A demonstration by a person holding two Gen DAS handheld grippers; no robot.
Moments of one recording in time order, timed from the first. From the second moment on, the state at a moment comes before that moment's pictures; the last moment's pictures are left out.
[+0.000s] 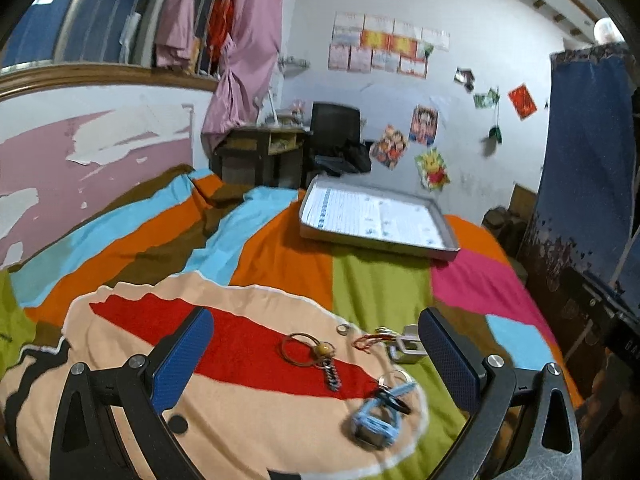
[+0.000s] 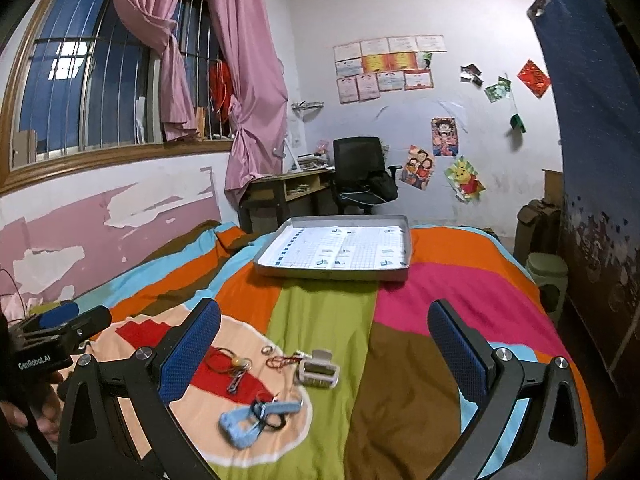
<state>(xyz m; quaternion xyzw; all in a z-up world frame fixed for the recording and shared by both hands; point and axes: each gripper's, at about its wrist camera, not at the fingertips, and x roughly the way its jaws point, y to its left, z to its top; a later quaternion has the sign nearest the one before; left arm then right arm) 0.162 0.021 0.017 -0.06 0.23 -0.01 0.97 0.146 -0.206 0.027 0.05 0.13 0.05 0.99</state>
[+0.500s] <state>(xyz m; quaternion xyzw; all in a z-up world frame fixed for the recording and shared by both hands) 0.284 0.054 -0.056 -0.08 0.29 0.00 0.95 0.290 -0.186 -0.039 0.10 0.20 0.05 0.97</state>
